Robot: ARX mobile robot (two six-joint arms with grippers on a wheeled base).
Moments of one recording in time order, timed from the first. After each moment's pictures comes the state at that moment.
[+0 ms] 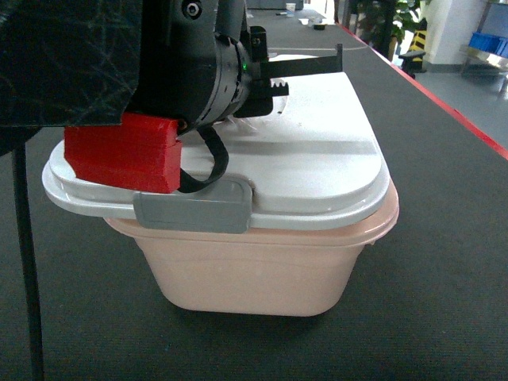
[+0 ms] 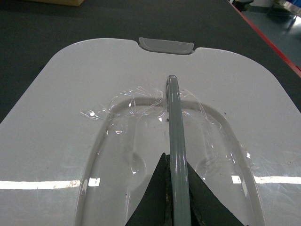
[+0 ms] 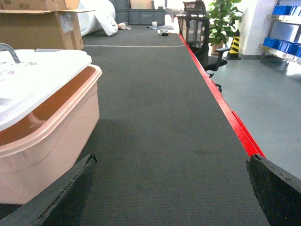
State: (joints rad) left arm -0.62 1.77 1.02 0.49 -0.51 -0.26; right arm 0.00 0.01 0.01 0.00 0.00 0.00
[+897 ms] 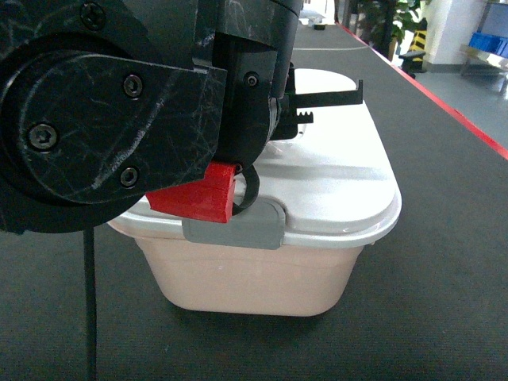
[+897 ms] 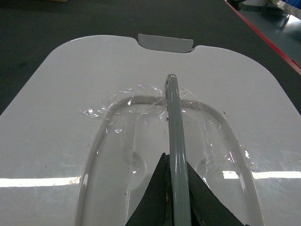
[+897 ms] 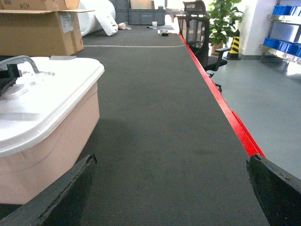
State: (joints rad) left arm -0.63 1.90 1.07 0.57 -0.50 -0.25; right arm 0.00 0.01 0.01 0.00 0.00 0.00
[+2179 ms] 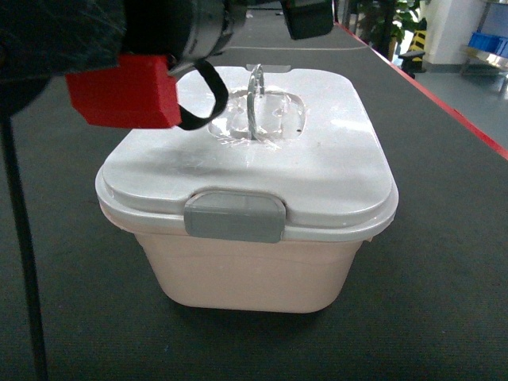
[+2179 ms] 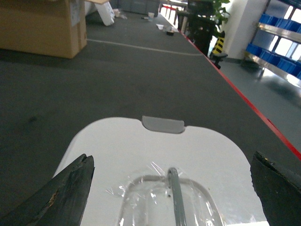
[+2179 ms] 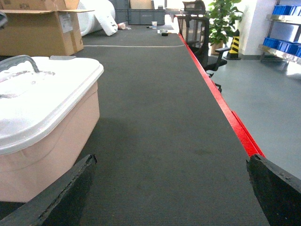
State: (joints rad) left arm -0.56 1.78 1.04 0.71 -0.45 -0.20; right arm 0.00 0.01 0.01 0.00 0.00 0.00
